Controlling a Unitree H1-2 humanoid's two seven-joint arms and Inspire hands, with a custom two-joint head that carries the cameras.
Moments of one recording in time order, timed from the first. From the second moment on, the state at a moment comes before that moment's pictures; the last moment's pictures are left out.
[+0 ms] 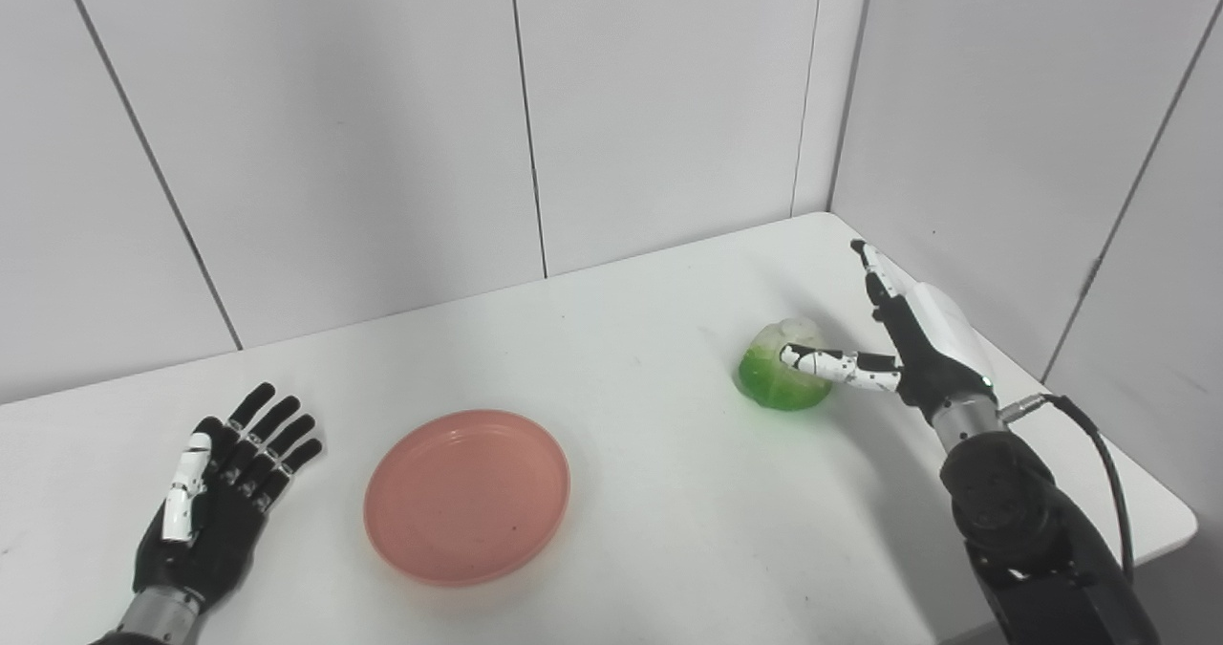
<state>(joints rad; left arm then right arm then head) -0.51 0.20 0.19 0.74 -0.49 0.02 -0.57 -0.20 -0.42 -0.17 -0.12 -0.50 0.31 0.07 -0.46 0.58</state>
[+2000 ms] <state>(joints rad) -0.44 0.22 0.17 0.62 -0.50 0.07 -0.57 -0.39 -0.51 0.01 0.25 -0.41 0.29 0.10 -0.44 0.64</state>
